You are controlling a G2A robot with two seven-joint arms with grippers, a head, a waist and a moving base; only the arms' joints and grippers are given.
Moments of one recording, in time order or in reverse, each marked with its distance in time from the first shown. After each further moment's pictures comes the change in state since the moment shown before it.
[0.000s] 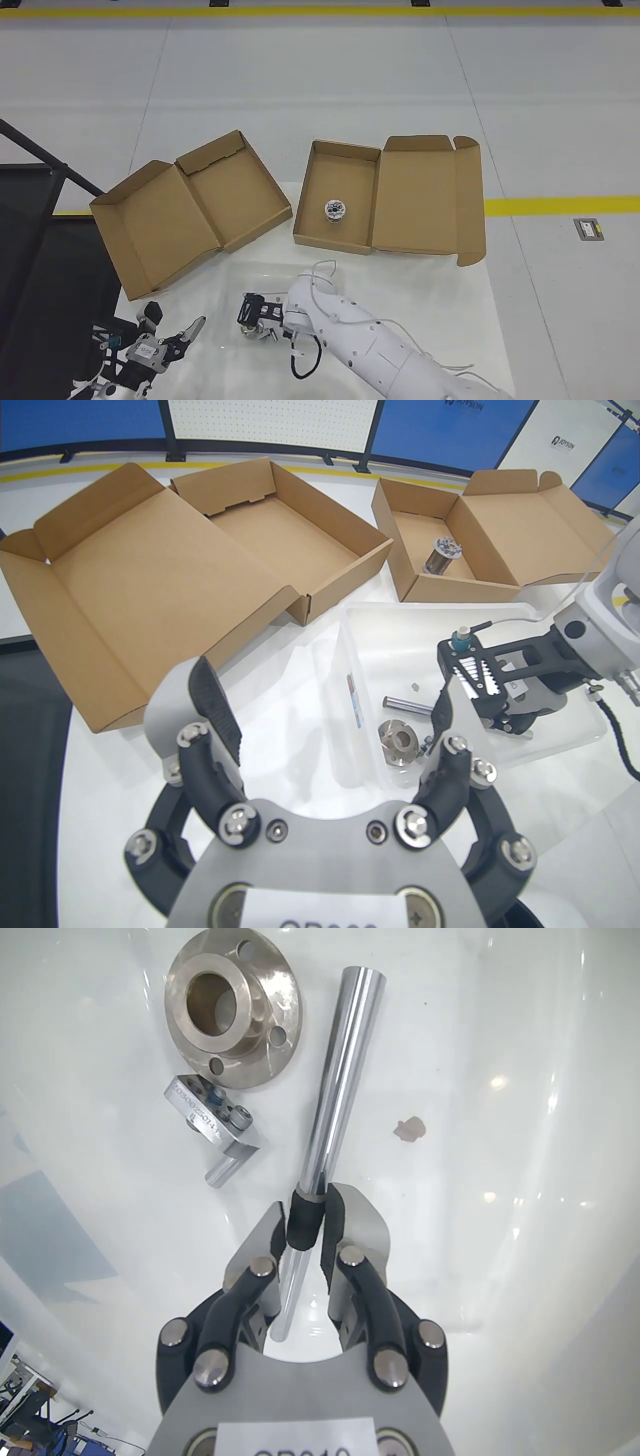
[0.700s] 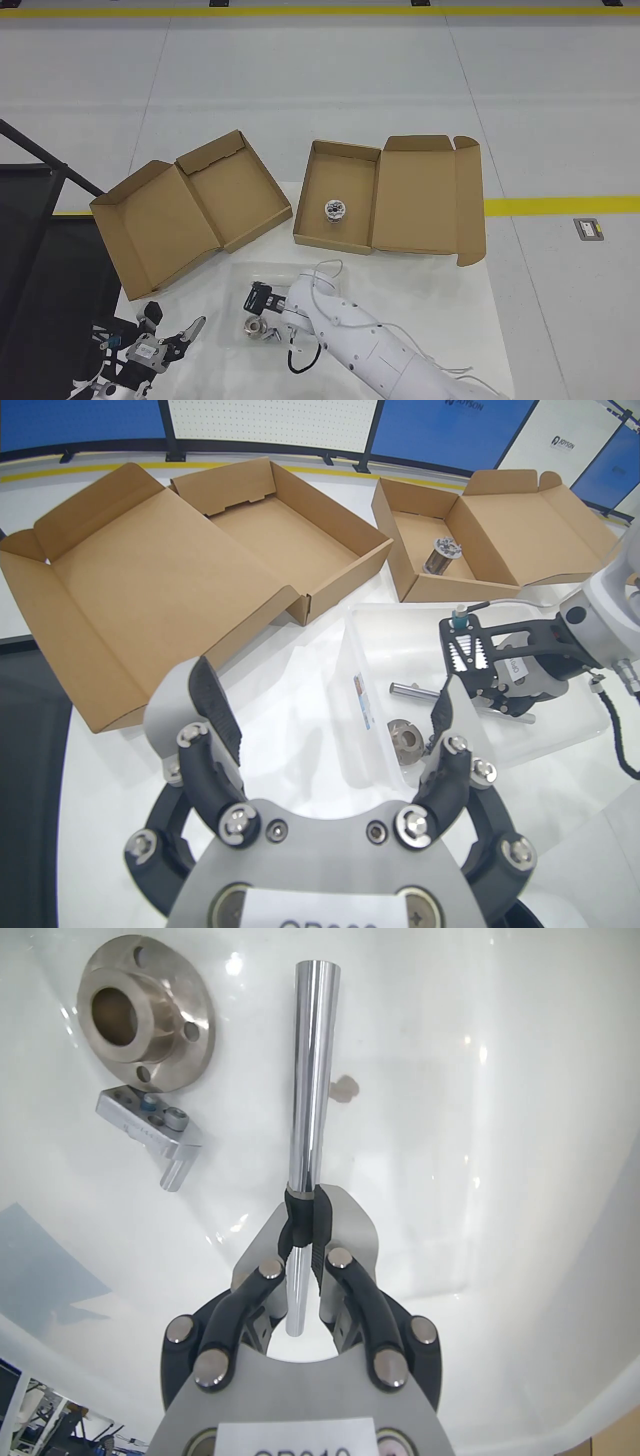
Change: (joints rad) left arm 0.000 0.000 0.000 0.000 0.000 0.000 0.000; right arm -0.033 0.014 0.053 -0.070 -0.087 0.168 0.091
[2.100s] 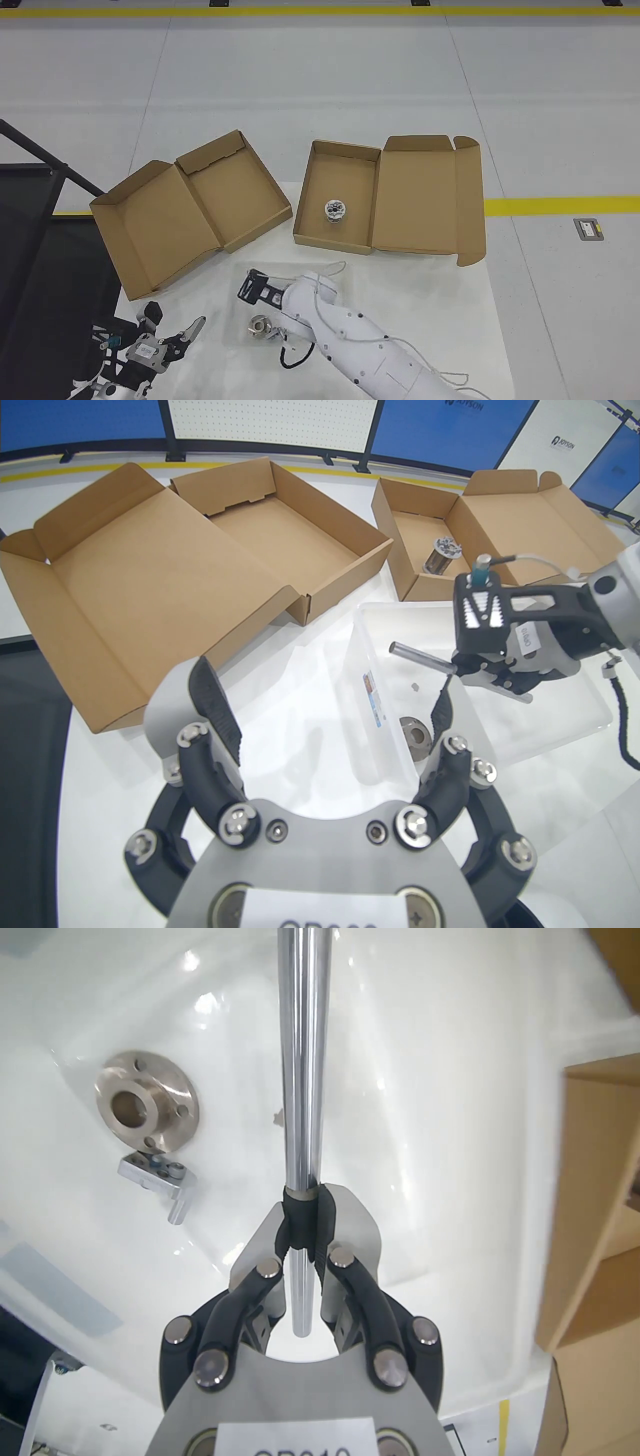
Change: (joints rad) left arm 0.000 0.000 0.000 0.000 0.000 0.000 0.000; right arm -0.110 0.041 0.113 -0.273 -0.186 0.058 0.001
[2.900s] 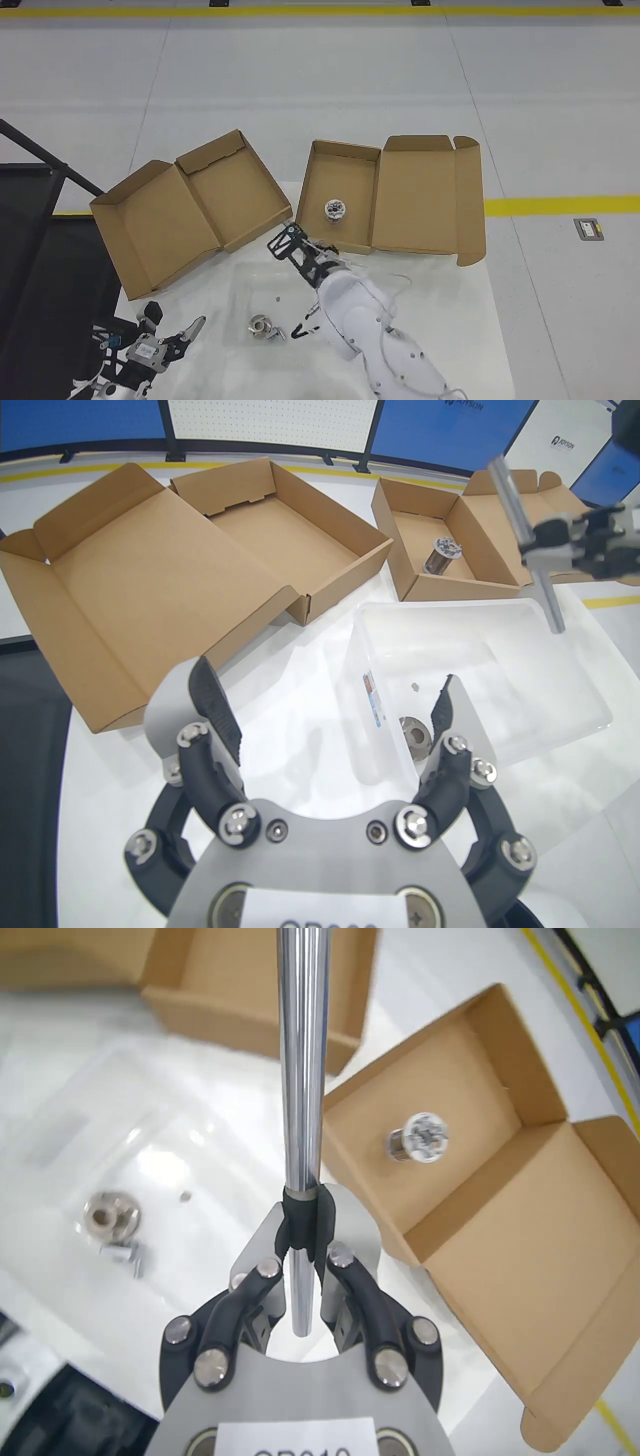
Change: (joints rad) left arm 0.000 0.000 0.000 0.000 0.000 0.000 0.000; right arm -0.254 0.093 0.285 -0.478 -0.285 0.256 -0.227
